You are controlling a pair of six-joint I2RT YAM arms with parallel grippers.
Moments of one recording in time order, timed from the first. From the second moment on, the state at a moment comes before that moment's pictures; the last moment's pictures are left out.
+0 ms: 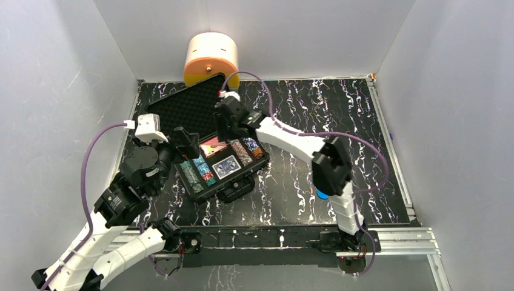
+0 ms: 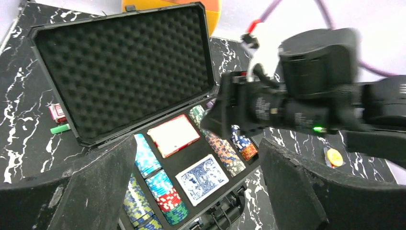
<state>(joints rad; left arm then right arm) -0.74 0.64 1.01 -0.58 -0.60 -0.40 0.92 2.01 1.82 -0.61 0.15 0.52</state>
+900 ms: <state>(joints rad) -0.74 0.64 1.00 -0.64 -0.64 -0.43 1.00 2.38 2.21 -0.69 0.10 0.40</state>
